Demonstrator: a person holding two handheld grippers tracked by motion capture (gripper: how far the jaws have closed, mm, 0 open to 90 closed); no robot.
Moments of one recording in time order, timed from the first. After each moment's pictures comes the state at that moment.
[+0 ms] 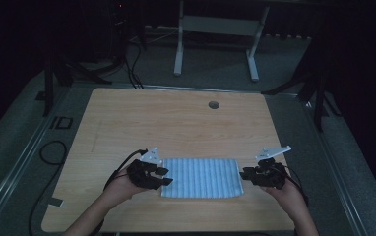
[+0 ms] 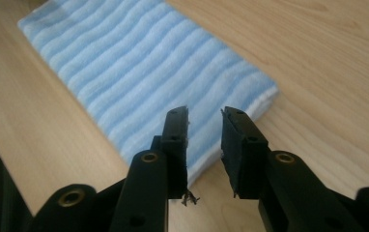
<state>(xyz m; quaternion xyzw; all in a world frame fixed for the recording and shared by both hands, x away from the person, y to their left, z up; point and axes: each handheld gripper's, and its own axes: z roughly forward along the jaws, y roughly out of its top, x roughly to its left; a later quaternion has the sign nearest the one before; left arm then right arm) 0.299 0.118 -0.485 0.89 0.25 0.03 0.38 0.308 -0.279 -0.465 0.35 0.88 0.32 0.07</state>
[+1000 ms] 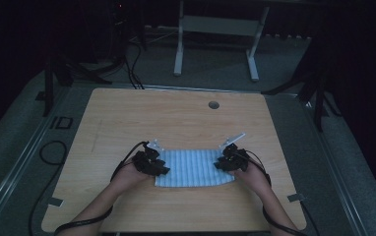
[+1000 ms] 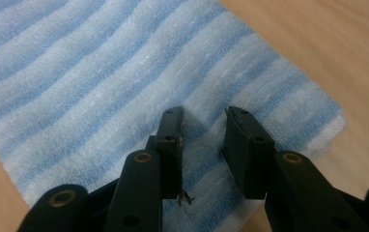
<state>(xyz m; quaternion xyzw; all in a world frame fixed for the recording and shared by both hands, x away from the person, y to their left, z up) 0.362 0.127 -0.536 0.89 0.32 0.01 0.32 0.391 -0.200 -0.527 0.32 0.91 0.26 0.06</state>
